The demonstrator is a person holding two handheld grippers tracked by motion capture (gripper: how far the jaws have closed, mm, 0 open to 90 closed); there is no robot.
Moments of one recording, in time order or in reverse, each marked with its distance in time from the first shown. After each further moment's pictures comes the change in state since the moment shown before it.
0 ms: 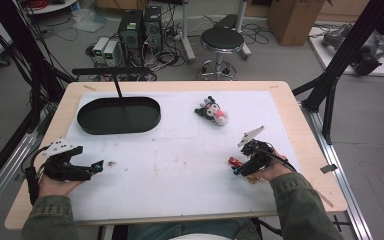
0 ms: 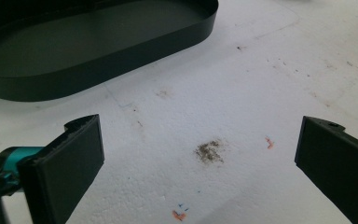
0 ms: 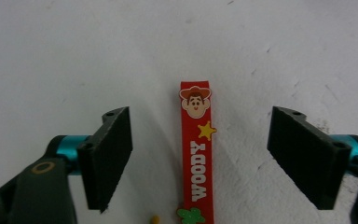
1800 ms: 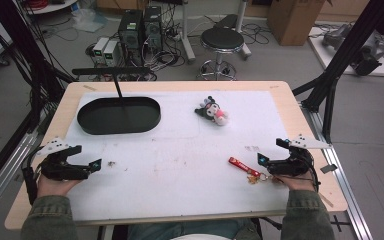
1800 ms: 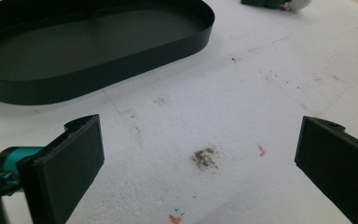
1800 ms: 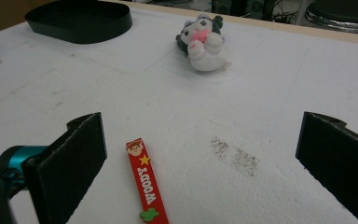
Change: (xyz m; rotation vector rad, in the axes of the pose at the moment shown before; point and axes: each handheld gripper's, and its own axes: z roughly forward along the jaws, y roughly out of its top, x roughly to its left) left arm 0.004 0.001 -0.006 -0.043 -0.028 -0.043; right arm -0.009 -0.079 -0.062 -0.616 -0.171 0.324
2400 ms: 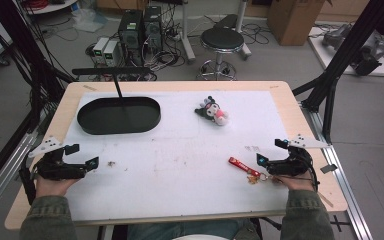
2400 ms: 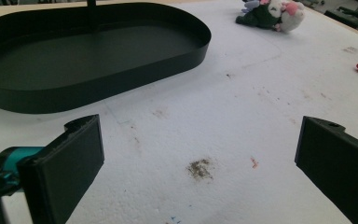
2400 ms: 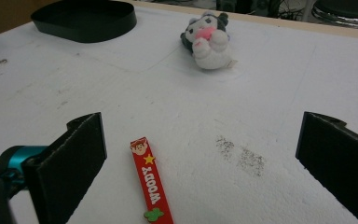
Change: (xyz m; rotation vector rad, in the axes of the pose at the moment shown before) left arm 0.003 0.001 -0.006 -0.053 -0.016 -0.033; right arm 0.000 -0.001 0.002 0.007 0.023 0.015
